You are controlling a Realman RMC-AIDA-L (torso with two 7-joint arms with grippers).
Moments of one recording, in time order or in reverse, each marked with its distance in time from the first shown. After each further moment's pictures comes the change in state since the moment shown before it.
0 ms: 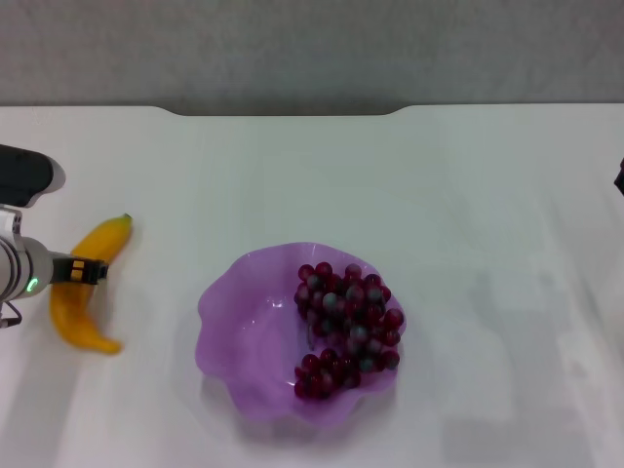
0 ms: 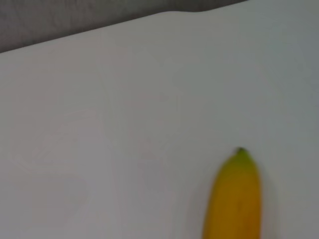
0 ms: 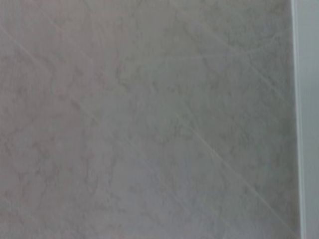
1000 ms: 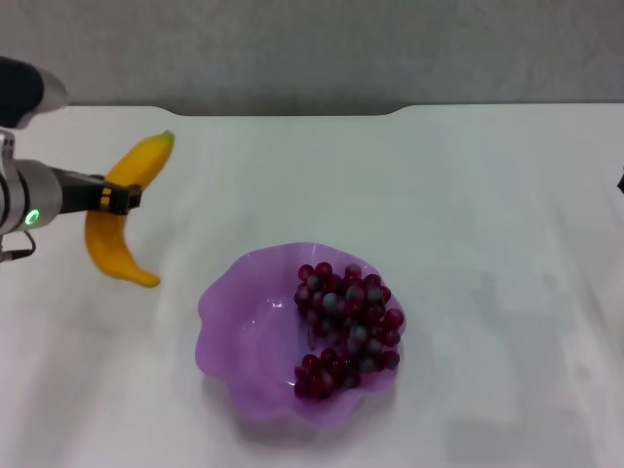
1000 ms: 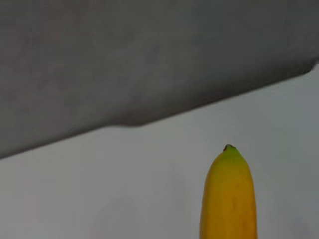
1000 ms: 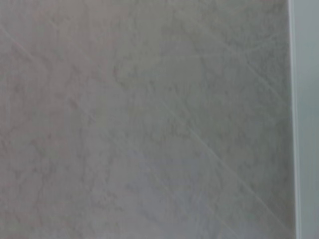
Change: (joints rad) left arm 0.143 0.000 0.039 -0.512 -0.203 -0.254 0.161; right arm -0.002 0.000 0.000 0.010 0.000 -0.006 -0.001
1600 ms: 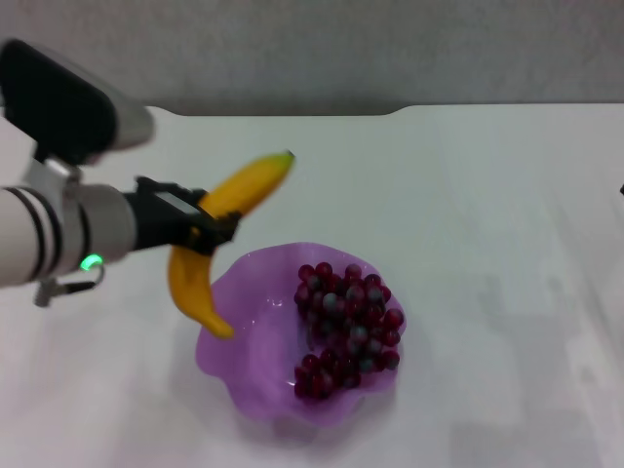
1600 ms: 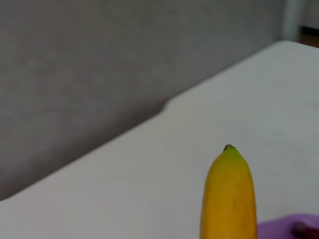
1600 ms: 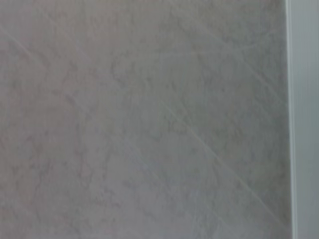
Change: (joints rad) left arm 0.219 -0.002 0.295 -0.440 -0.120 -0.120 0.075; right arm -0.010 0.000 0.000 -0.001 -0.002 0.000 -0.001
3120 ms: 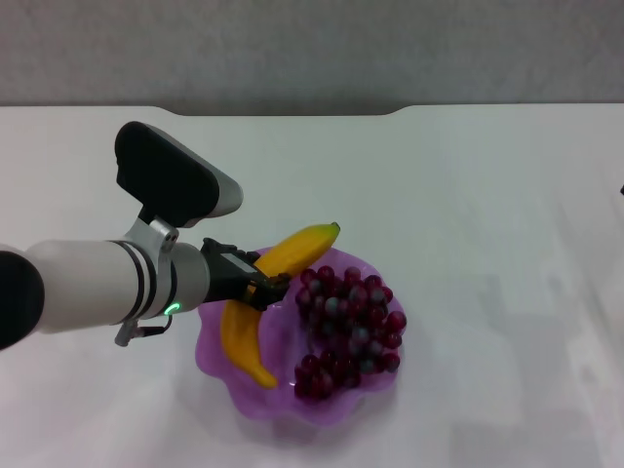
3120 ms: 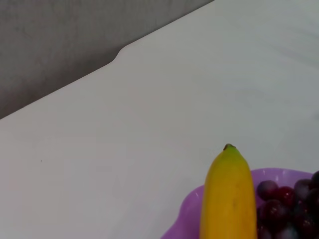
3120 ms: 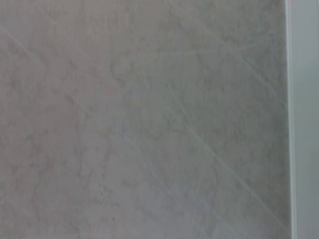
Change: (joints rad) left arm -0.168 -0.007 0.168 0.381 -0.045 0.196 -0.036; right arm 0.000 0.000 0.000 0.002 0.000 0.000 0.000
